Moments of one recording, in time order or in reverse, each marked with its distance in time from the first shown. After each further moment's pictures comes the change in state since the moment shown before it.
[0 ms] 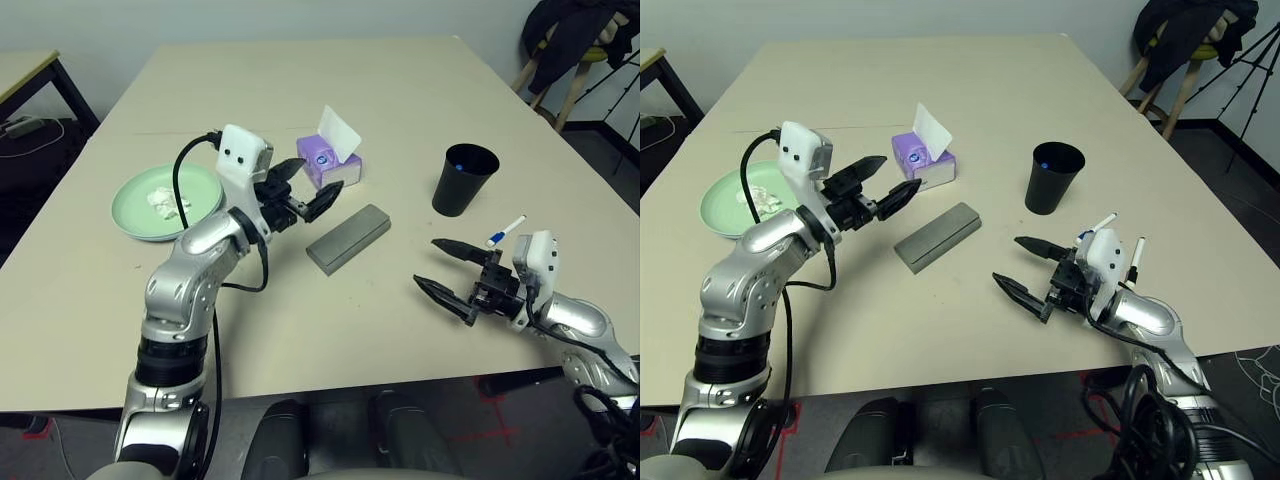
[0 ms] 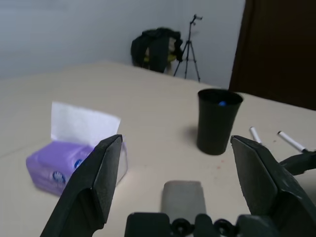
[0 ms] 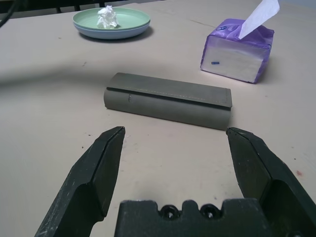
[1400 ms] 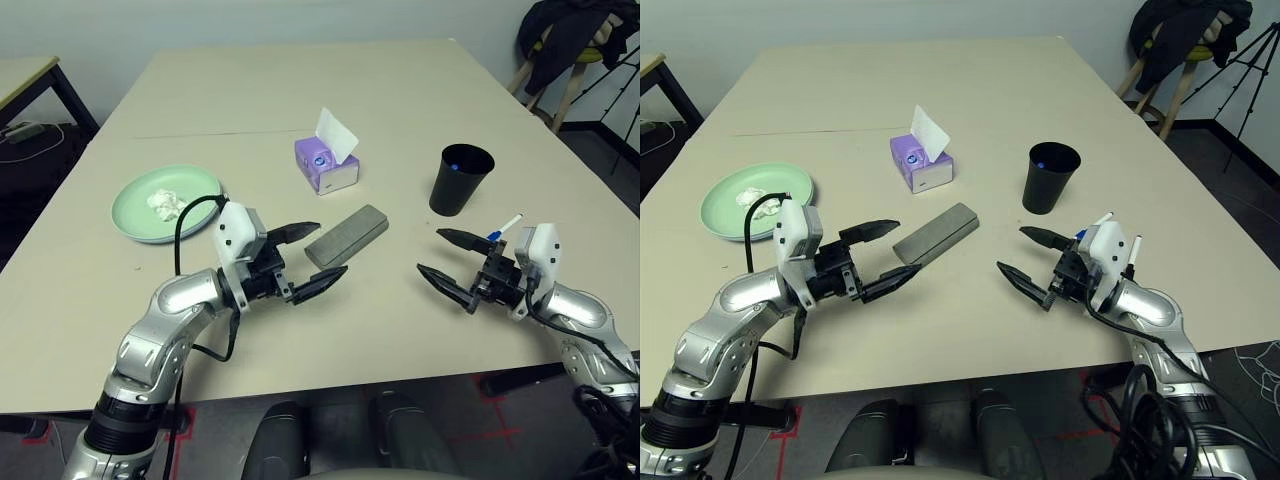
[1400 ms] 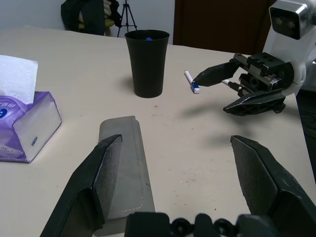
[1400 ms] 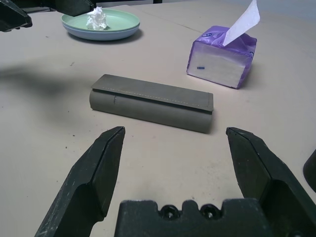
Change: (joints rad) left arm 0.259 0.193 -0.089 0.034 -0.077 -0.200 -0.224; right arm -0.048 -0.022 -0.004 0.046 -0.009 -0.031 -0.003
